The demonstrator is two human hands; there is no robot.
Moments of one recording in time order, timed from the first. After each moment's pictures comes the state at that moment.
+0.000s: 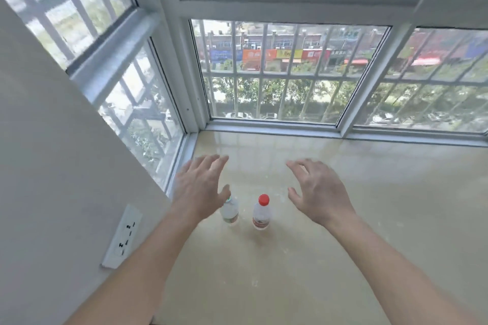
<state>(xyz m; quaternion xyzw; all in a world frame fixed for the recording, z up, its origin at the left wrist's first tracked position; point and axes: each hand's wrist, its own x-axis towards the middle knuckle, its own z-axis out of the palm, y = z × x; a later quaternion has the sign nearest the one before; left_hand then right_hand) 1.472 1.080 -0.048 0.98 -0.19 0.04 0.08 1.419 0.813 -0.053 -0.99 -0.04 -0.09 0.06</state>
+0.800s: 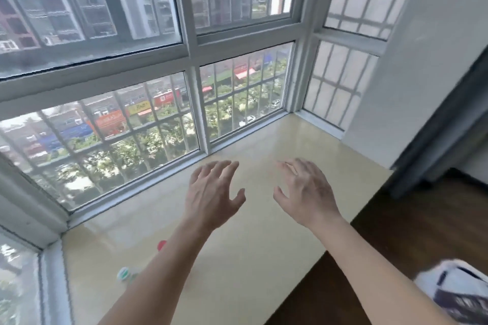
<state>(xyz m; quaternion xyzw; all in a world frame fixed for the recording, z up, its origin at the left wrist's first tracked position) 1.376 0.865 0.042 0.82 -0.53 0.09 0.17 1.200 0.733 0.048 -0.92 0.32 -0.21 0.00</state>
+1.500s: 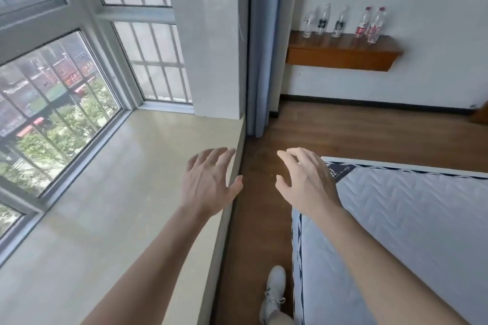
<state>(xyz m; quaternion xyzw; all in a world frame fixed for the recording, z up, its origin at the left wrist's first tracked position) 1.132 0.700 0.019 0.58 -0.79 0.02 0.18 0.903 0.723 0.015 -0.73 0.64 -0.22 -0.05</state>
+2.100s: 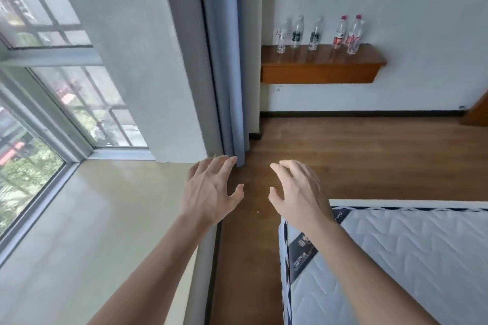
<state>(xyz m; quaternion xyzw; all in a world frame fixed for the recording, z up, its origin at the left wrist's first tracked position) 0.973 0.422 0.027 0.54 -0.82 0.03 0.18 0.762 0.468 0.004 -0.71 0.67 -0.22 -0.04</state>
